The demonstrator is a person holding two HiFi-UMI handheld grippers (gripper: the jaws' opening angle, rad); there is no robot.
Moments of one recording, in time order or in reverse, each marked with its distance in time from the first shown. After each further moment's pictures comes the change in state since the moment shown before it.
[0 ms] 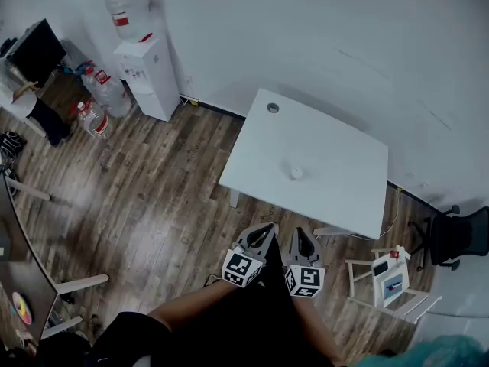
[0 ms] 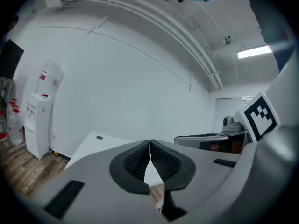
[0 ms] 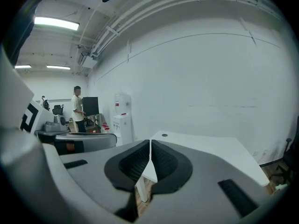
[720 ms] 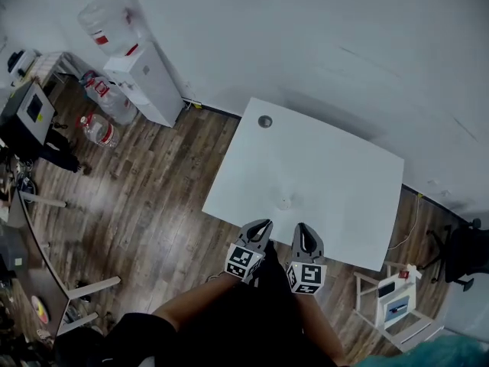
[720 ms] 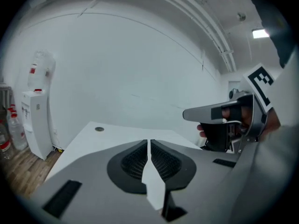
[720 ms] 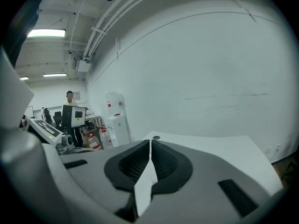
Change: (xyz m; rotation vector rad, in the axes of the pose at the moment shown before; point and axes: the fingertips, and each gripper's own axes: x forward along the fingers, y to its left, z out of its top) left arm 0.195 0.074 -0.044 0.028 0.186 0.089; right arm 0.152 -0.138 0.011 0.074 0.029 0.066
